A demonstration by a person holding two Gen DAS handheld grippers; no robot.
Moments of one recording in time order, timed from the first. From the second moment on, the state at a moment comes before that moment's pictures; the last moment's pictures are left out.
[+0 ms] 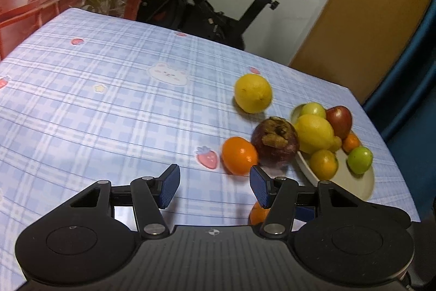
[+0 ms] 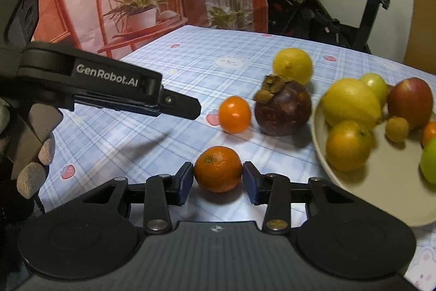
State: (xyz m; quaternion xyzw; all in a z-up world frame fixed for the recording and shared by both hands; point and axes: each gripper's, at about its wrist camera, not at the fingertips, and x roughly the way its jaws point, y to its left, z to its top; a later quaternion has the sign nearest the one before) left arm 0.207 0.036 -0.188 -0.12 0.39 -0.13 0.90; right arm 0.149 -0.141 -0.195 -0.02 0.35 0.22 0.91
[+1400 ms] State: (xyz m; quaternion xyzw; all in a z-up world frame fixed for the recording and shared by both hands) left arm 0.239 0.008 -0.207 -0.12 0.38 -0.15 0.90; right arm 0.137 -0.164 -0.197 -0.01 0.35 0.20 0.92
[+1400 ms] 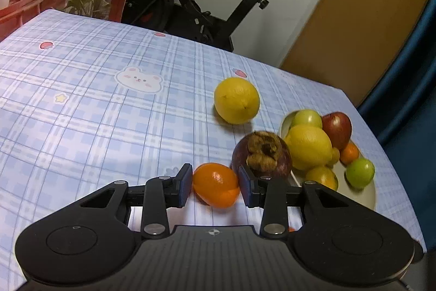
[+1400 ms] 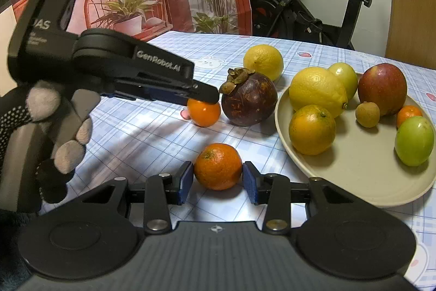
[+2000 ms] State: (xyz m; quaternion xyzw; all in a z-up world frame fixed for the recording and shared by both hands) left arm 0.216 0.011 -0.213 -0.08 0.42 -0.16 0.89; right arm 0.136 -0.171 -0.197 0.00 0.35 0.19 0.92
